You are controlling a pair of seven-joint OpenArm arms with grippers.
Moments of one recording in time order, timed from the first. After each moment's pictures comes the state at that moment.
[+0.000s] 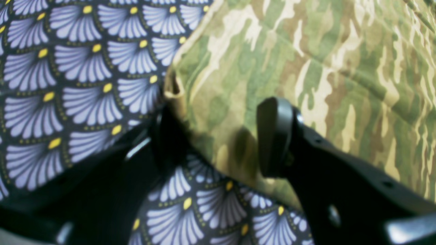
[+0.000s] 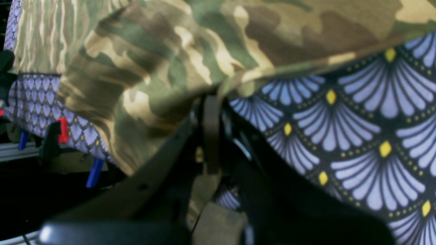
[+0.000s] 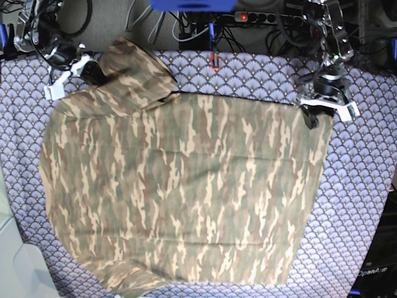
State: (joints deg) left arm 15.7 -3.6 -22.8 81.7 -25.7 -10.3 12.3; right arm -24.5 10.8 27.5 86.3 44.3 34.7 -49.3
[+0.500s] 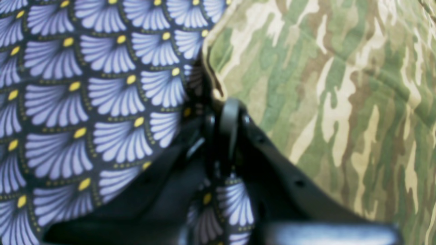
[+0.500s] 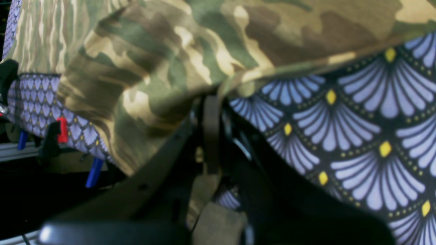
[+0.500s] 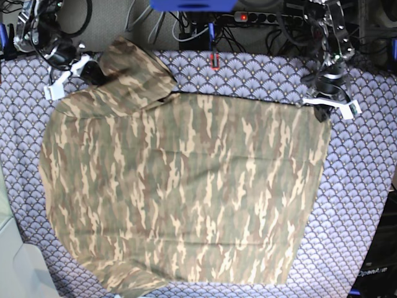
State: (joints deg) left arm 15.7 -3.9 -23.0 81.3 -25.7 -9.4 13.0; right arm -24.5 11.2 27.5 86.2 44.3 34.7 -49.2
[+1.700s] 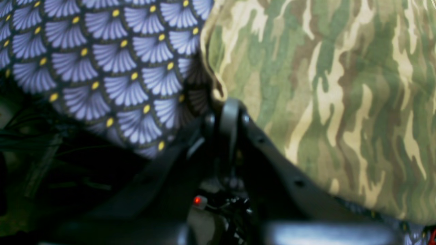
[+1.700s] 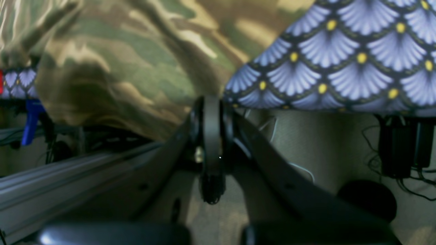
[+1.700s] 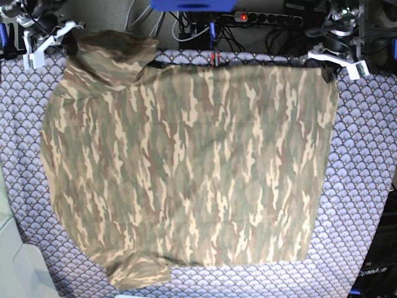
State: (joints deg) left arm 35.7 -3.6 -25.3 98.4 -25.6 -10.1 15.1; right arm -38.7 5.6 40.0 104.0 36.6 39.5 -48.3
